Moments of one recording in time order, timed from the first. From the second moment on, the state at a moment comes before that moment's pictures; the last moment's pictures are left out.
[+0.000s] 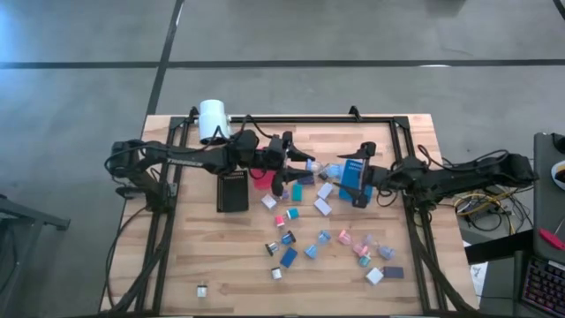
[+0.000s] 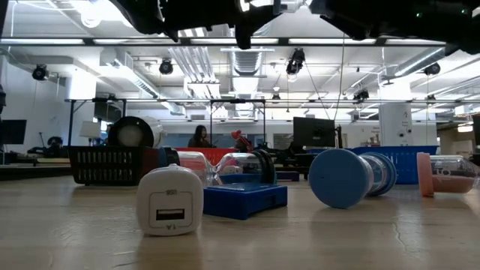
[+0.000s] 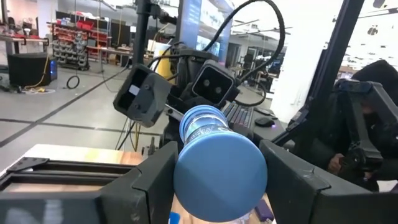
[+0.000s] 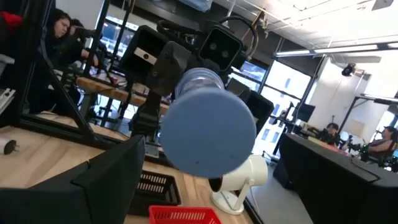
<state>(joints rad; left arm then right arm) 0.16 1.65 1.05 0.66 0.34 -0.18 0.00 0.89 0.30 0.80 0.10 -0.36</state>
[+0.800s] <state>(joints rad) 0.16 1.65 1.04 0.64 0.34 -0.17 0.00 0.97 0.32 0.85 0.10 -0.34</state>
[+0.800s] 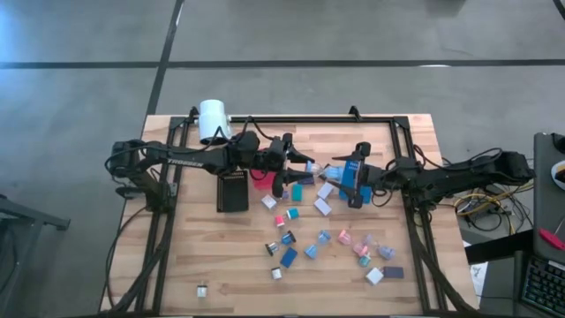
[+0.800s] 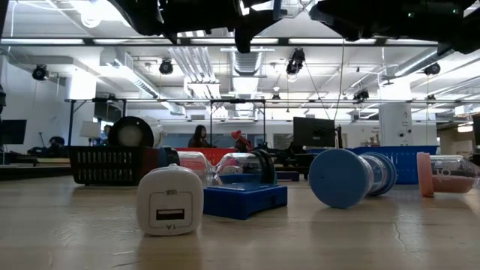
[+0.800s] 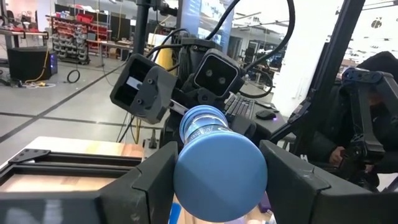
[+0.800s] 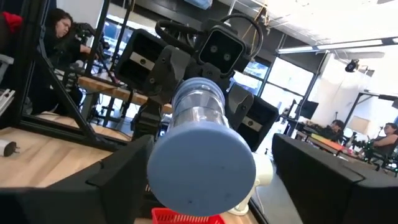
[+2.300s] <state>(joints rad) 0.16 0.74 0.59 0.12 0.27 -0.02 0.00 0.98 0.32 0.84 0.05 -0.29</state>
